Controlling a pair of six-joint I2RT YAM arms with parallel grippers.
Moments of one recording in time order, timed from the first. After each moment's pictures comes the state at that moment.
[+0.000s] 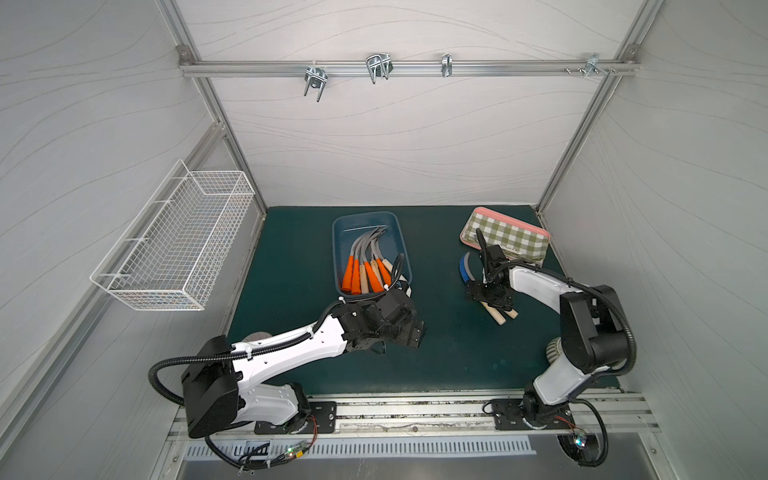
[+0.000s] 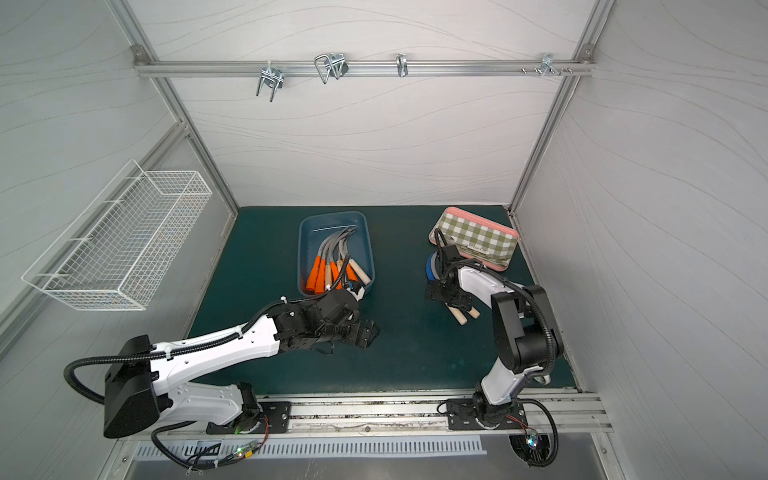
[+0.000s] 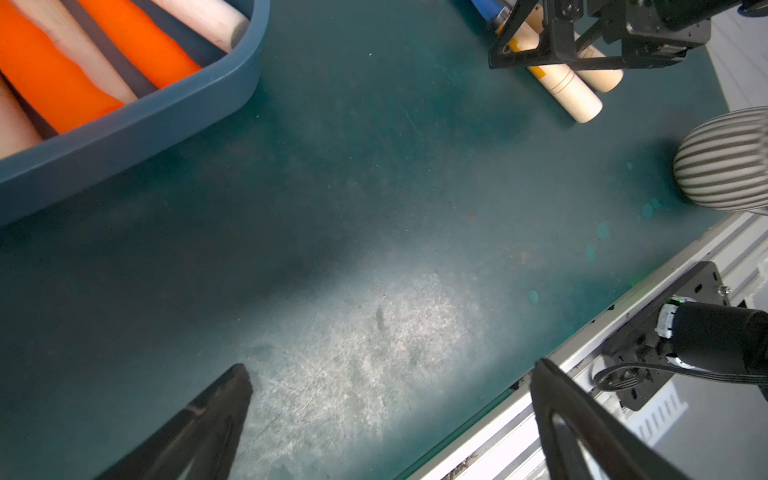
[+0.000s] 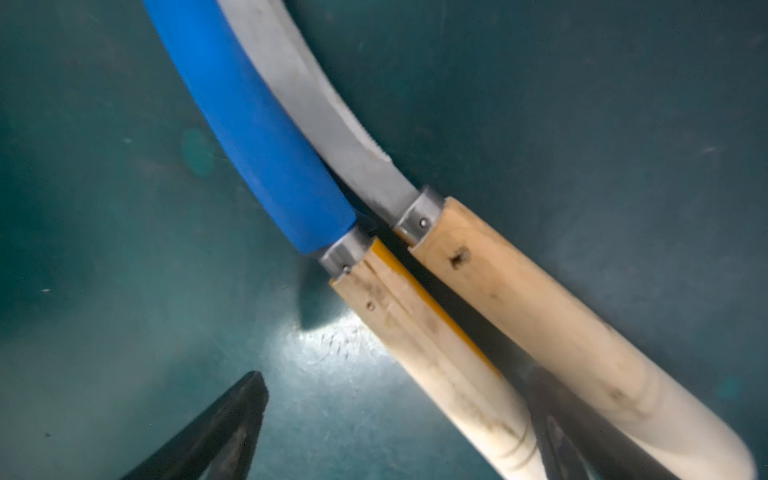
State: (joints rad) left arm -1.01 1.30 0.91 -0.58 -0.10 -0.65; right arm 0.30 1.68 0.99 -0.69 -0.04 0.44
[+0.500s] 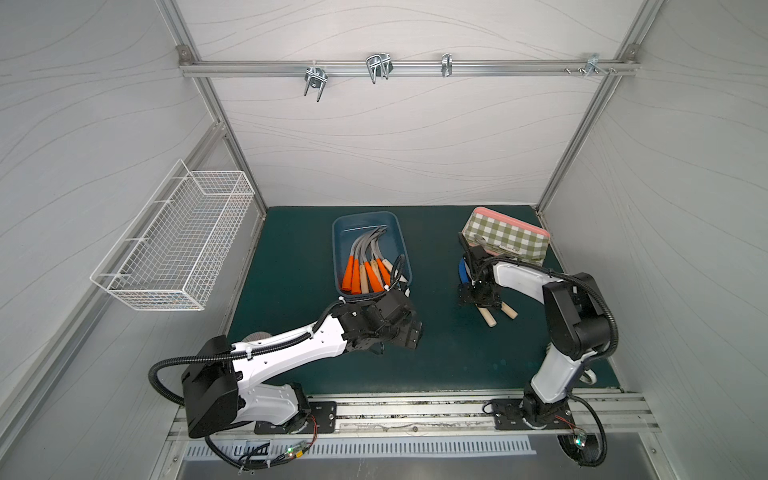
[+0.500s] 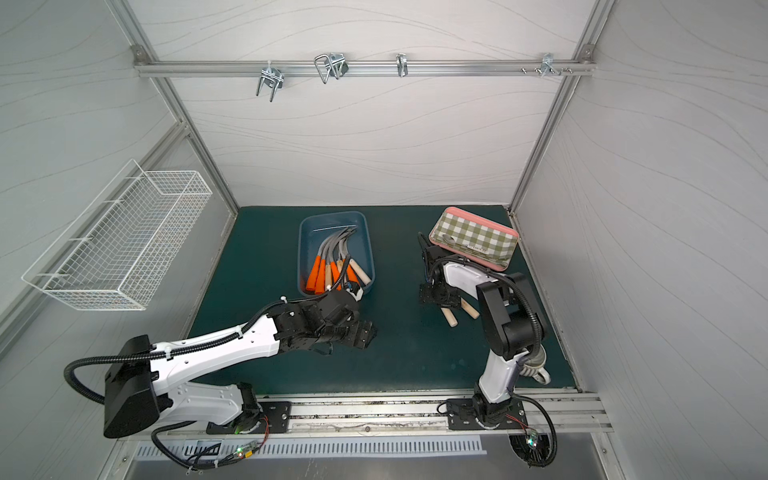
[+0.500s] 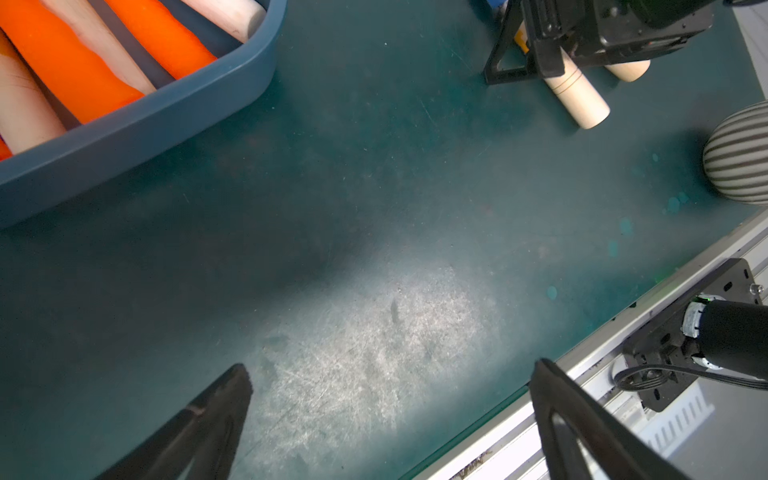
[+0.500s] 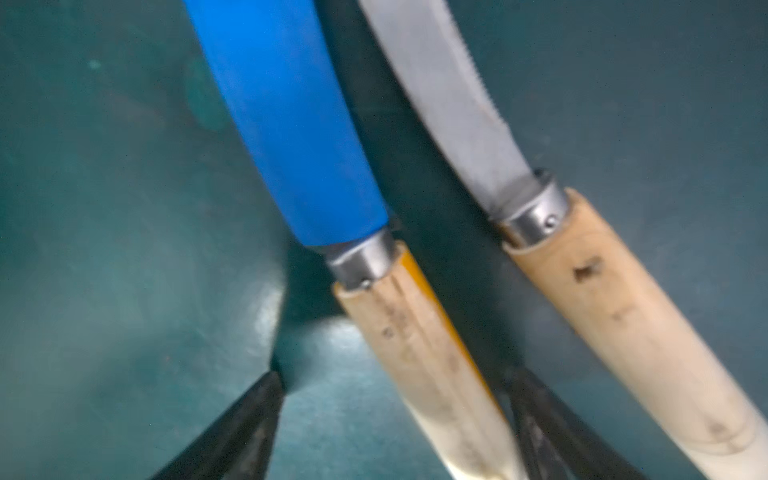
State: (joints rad) left arm -1.01 1.30 0.92 -0.61 -0.12 -0.64; right arm 0.41 1.78 1.09 -0.78 0.02 0.44
